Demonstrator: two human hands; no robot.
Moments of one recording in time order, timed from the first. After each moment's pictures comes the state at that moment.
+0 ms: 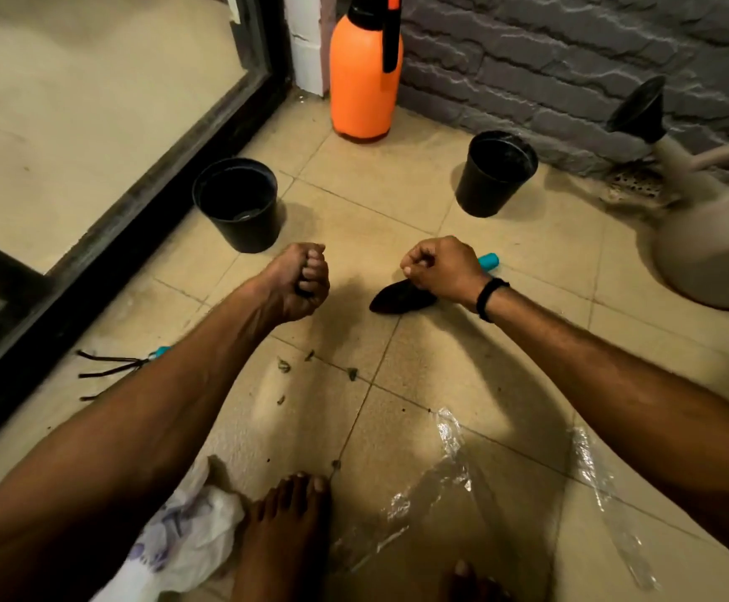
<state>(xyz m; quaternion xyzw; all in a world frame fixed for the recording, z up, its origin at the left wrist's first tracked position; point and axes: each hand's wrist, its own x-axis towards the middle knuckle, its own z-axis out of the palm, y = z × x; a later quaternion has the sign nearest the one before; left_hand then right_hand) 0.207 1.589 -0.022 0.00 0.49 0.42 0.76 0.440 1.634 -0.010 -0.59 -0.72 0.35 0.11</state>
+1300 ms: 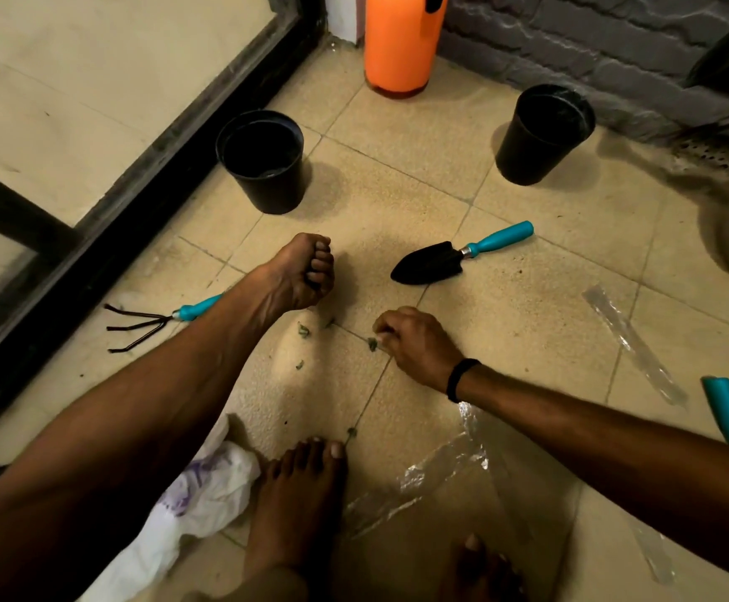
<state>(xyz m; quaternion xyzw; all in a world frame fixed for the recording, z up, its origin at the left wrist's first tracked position) 0.191 1.567 -0.055 -0.05 0.55 0.41 0.73 0.410 1.517 -0.092 -0.45 -0.82 0.34 0.09</state>
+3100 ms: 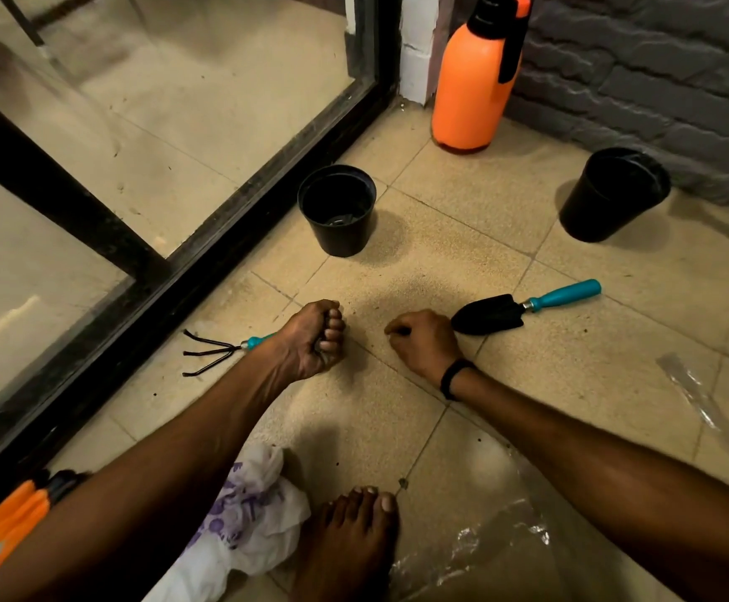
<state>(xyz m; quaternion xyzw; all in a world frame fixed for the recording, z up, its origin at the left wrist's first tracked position) 0.114 1.525 -0.122 0.01 0.65 0.33 0.69 0.319 1.554 -0.068 -0.51 -0.79 0.34 0.11</state>
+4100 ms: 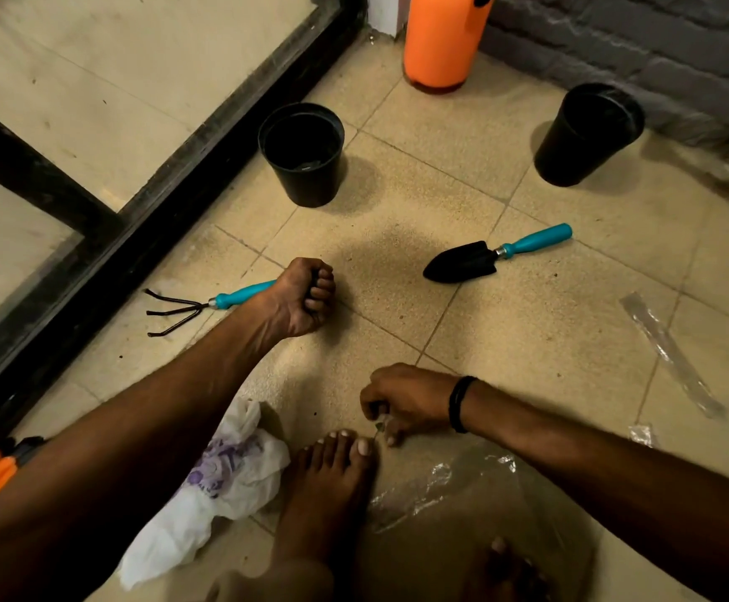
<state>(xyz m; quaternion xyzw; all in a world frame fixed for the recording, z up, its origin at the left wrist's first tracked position) 0.160 1.510 -0.062 -0.05 0.57 0.38 0.73 0.375 1.477 -0.069 -0.21 -0.87 0.37 -0.24</state>
